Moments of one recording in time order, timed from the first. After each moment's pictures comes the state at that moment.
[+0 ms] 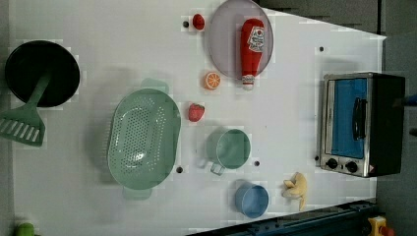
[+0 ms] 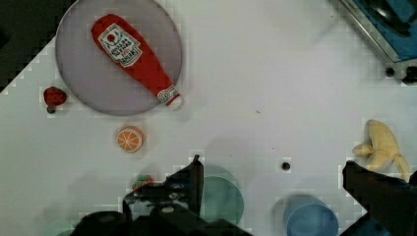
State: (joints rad) arm -0.11 -0.16 0.10 -1.81 0.02 0.08 -0.03
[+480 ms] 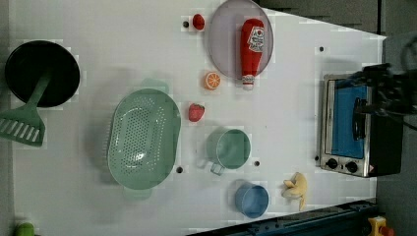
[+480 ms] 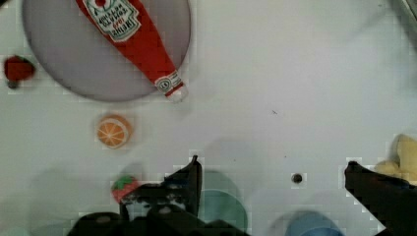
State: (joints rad) arm -0.12 0.10 0.14 -1.82 0.02 0.22 -0.13
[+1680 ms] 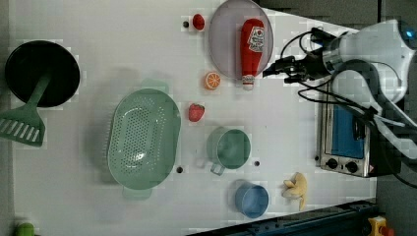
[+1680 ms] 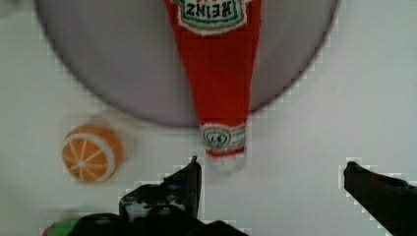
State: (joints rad) arm -0.07 0.56 0.16 -1.74 -0.04 0.58 -0.56
